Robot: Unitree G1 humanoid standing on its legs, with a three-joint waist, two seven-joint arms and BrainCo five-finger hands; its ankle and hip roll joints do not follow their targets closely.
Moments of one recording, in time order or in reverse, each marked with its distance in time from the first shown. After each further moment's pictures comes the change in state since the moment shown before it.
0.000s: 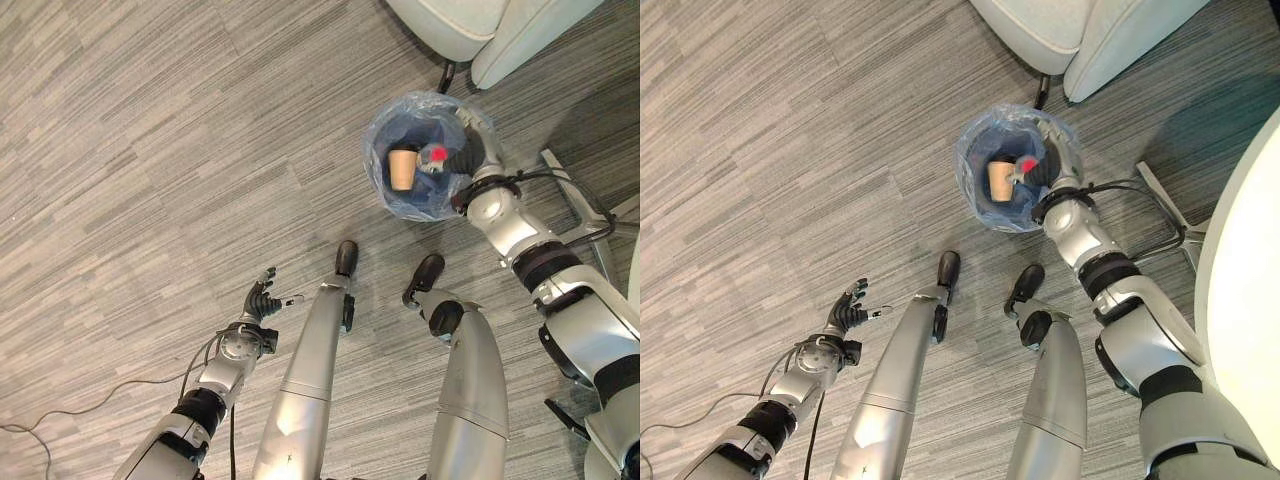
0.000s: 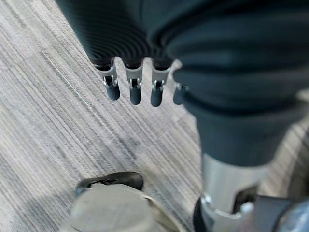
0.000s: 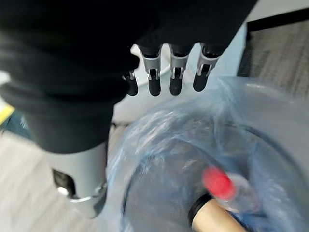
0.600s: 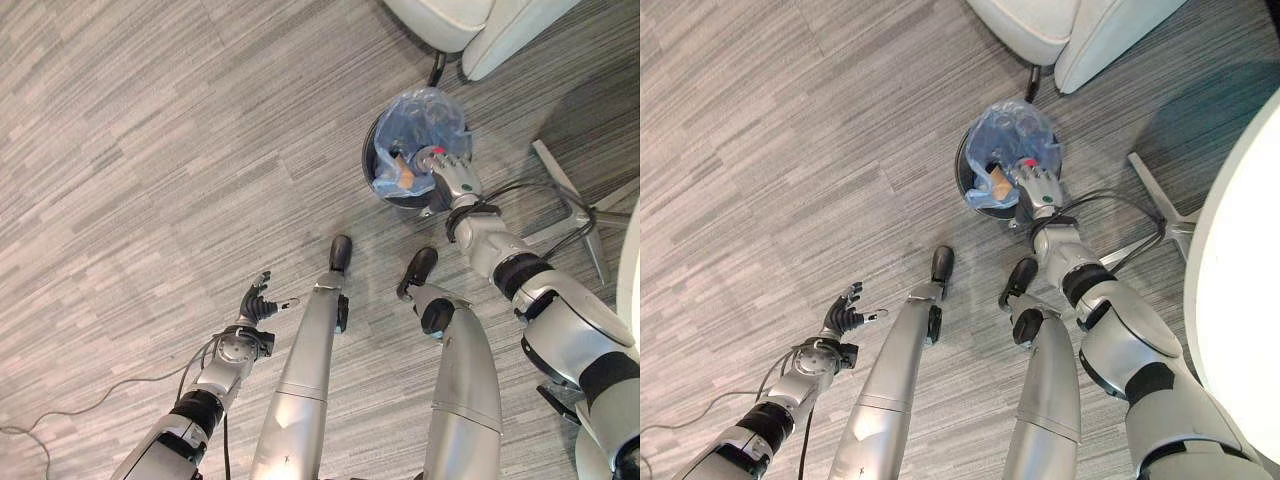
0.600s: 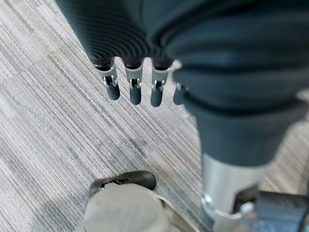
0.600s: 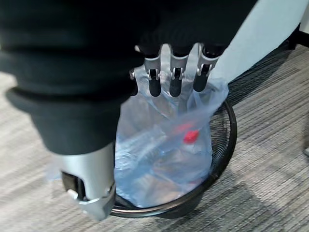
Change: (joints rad) left arm -0.007 0.032 -0.021 0.038 0.001 -0.022 0.027; right arm -0.094 0.069 0.174 0.286 -0.275 0.068 0.016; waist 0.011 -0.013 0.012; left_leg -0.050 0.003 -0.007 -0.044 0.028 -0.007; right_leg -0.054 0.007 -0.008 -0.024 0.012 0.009
